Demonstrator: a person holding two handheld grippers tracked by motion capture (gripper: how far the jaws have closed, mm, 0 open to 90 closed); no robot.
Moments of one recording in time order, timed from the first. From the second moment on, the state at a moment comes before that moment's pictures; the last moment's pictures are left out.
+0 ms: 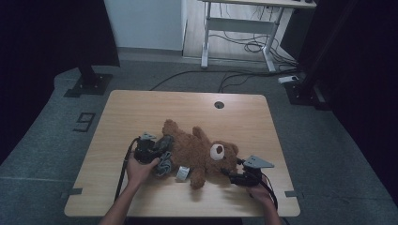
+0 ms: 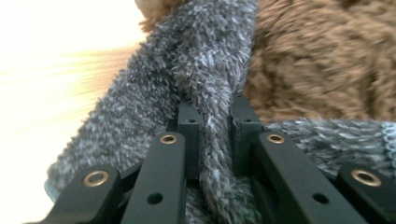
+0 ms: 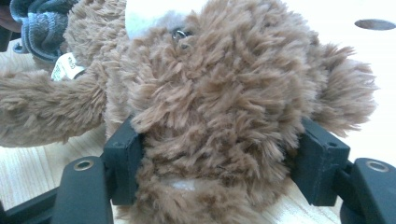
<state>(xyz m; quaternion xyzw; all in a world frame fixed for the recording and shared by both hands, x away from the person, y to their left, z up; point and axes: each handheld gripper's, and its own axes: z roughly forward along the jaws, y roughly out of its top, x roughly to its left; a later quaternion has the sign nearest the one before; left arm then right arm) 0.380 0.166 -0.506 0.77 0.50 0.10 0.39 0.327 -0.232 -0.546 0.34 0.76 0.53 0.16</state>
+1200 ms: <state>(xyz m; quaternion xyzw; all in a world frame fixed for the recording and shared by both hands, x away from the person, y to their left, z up) 0.297 0.281 -0.499 0.75 0.53 0.18 0.35 0.333 -0.227 -0.547 0.37 0.74 0.53 0.20</state>
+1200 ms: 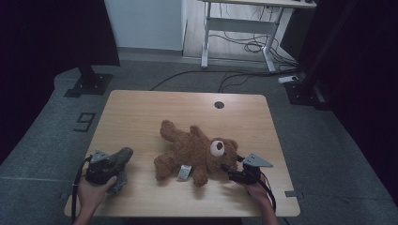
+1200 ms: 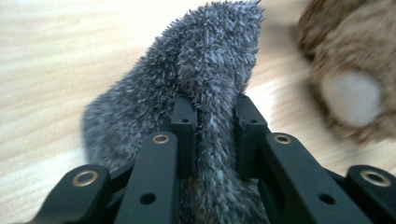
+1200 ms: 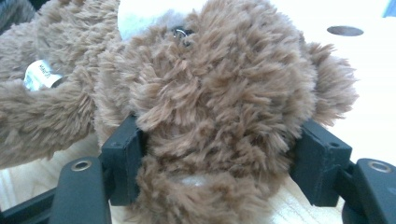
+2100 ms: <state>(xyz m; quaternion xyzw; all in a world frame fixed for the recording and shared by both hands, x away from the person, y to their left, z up) 0.290 0.227 -0.470 0.77 0.44 0.22 0.40 0.333 -0.231 -0.540 0.40 0.70 0.55 0.22</state>
